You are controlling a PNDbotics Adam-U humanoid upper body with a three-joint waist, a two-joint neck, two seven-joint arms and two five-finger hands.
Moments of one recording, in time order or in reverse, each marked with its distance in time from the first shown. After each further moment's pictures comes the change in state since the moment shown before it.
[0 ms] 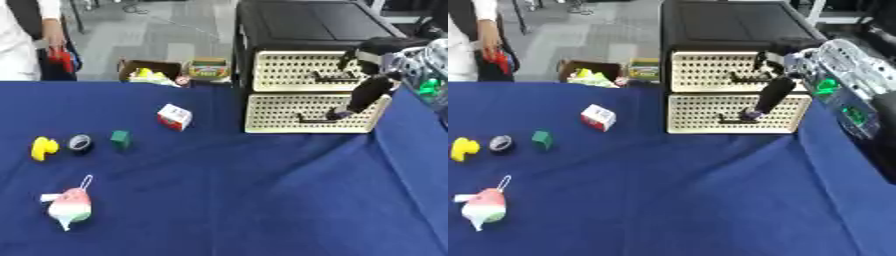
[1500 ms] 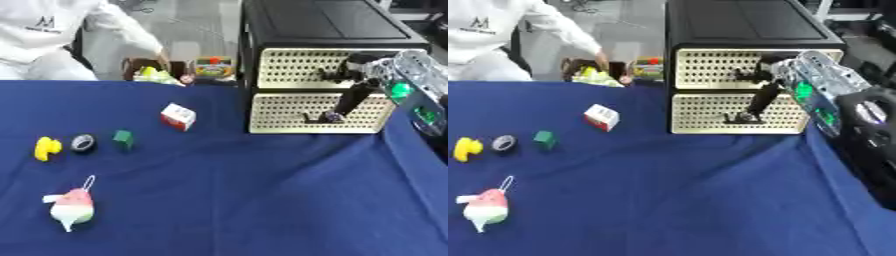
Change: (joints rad) left arm 0.008 -0.017 0.010 0.000 0.003 -0.007 -0.002; right arm -0.036 0.090 -0.044 0.179 0.046 -0.002 0.002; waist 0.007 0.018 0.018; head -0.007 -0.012
